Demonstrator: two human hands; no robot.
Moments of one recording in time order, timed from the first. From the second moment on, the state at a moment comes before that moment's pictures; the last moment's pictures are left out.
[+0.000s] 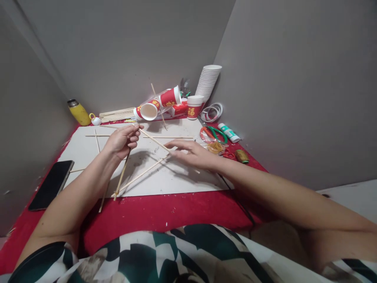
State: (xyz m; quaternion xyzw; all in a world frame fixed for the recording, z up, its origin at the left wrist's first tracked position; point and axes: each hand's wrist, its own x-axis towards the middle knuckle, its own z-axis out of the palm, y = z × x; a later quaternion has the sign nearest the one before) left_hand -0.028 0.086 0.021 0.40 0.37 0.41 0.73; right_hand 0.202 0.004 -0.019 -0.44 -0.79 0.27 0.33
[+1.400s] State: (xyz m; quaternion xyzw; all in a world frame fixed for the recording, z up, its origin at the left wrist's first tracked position) left_hand -0.053 0.150 -0.038 0.31 0.55 0.41 0.65; right_hand 0.187 -0.020 -0.047 -0.41 -0.91 0.03 0.06
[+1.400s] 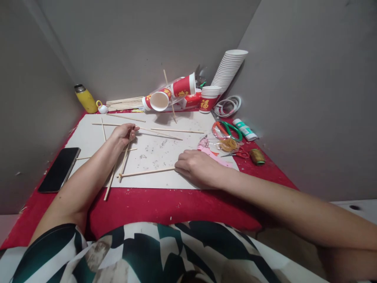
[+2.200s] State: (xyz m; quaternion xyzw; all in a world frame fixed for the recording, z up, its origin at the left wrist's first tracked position) left_hand -0.075 0.128 -0.017 0.61 0.64 0.29 0.36; right_hand 0.187 -0.018 -0.034 -0.37 -0.93 0.05 0.03
